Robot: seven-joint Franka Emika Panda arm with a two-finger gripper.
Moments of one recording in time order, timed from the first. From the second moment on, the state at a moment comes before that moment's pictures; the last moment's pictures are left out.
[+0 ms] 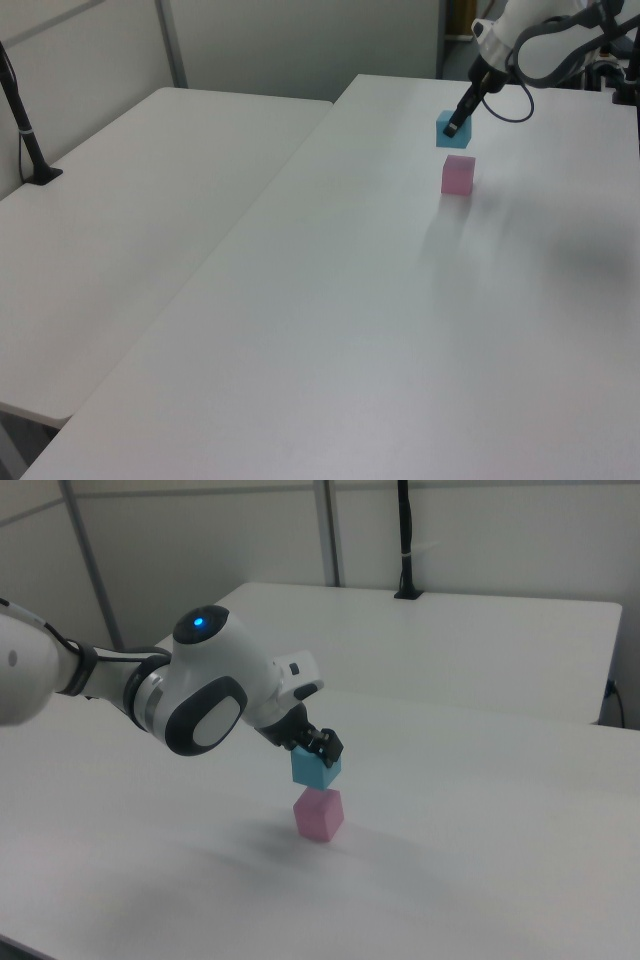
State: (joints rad) arm -0.02 0.02 -0.21 -2.23 0.09 2.73 -0.27
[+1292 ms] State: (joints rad) arm -0.02 -0.02 -0.20 -1.98 0.07 2.14 -0.14
